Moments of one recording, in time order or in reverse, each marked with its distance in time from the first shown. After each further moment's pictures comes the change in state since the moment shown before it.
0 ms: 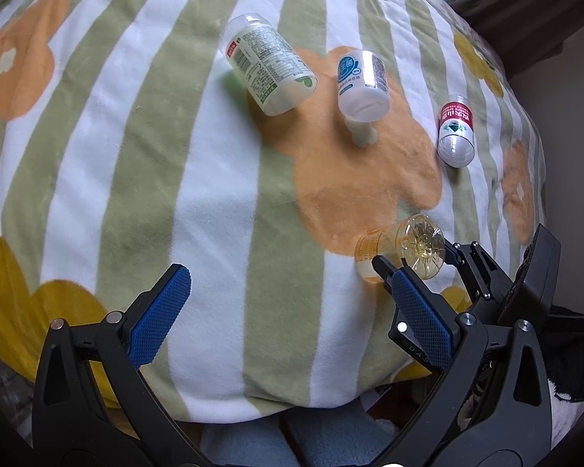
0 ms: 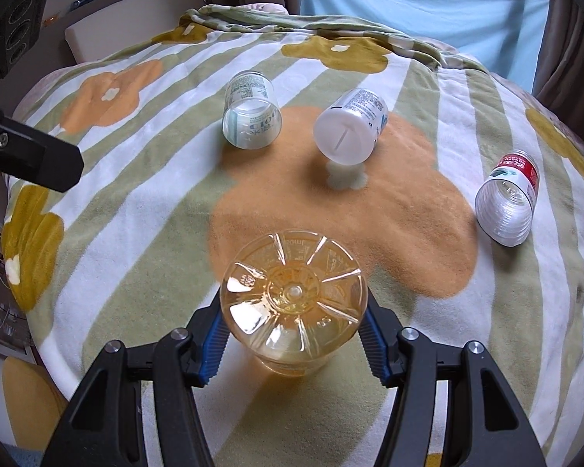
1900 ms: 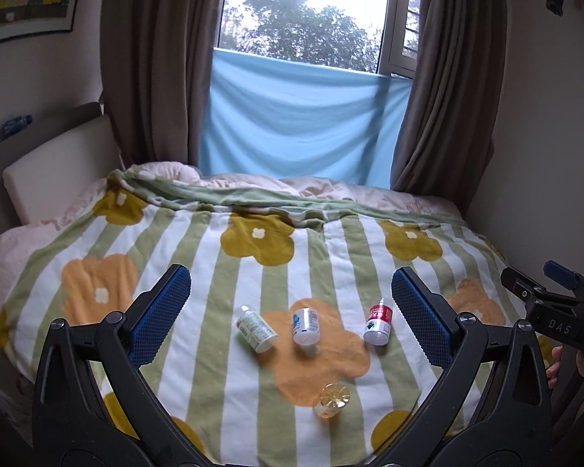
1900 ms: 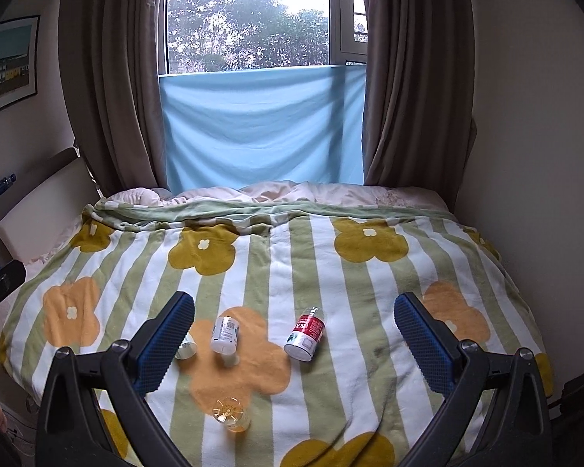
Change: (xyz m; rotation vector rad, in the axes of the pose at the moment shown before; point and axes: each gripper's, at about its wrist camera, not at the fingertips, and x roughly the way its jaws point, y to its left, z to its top) left arm -0.330 -0.130 -0.022 0.215 -0.806 0.087; right arm -0.354 -0.043 0.122 0.363 -0.377 -0.407
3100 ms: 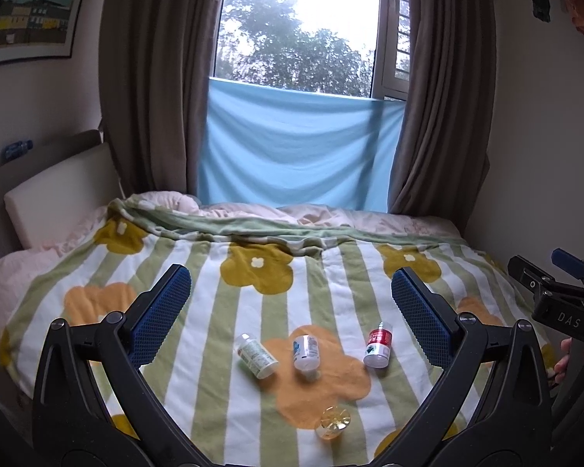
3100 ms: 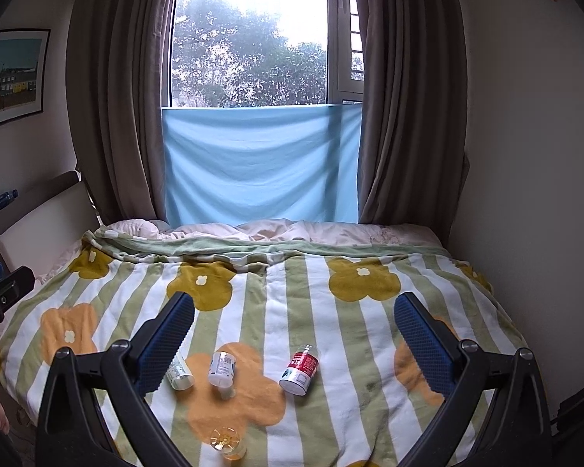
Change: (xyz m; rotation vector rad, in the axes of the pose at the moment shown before) left arm -0.015 -0.010 0.013 0.025 -0.100 0.001; right arm -0.026 -0.003 0.022 -0.014 -0.128 -0.012
